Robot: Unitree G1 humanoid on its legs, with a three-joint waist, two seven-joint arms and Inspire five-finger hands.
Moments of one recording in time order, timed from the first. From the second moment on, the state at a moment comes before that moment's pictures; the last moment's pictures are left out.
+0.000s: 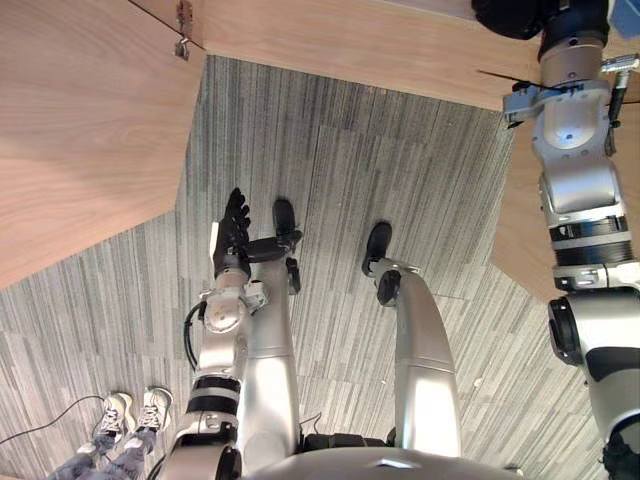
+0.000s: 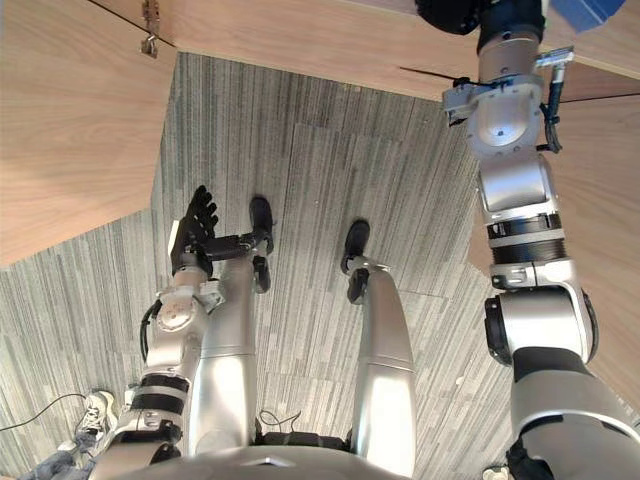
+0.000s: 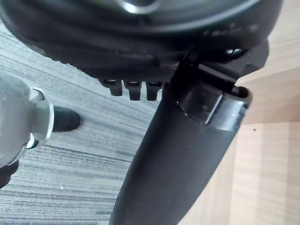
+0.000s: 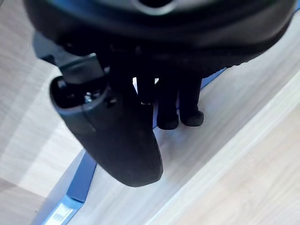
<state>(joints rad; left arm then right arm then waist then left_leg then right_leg) -0.21 0.07 0.11 0.33 -0.16 -0.14 0.13 -0.98 -0.60 0.05 0.34 -0.08 -0.03 -0.25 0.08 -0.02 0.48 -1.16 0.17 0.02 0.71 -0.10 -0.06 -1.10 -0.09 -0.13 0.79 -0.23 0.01</state>
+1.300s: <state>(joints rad) -0.25 0.04 0.13 0.36 -0.18 -0.10 0.15 -0.61 -0.37 -0.18 -0.03 0.12 -0.02 -0.40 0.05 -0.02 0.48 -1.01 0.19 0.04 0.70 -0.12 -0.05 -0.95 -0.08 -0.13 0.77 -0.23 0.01</state>
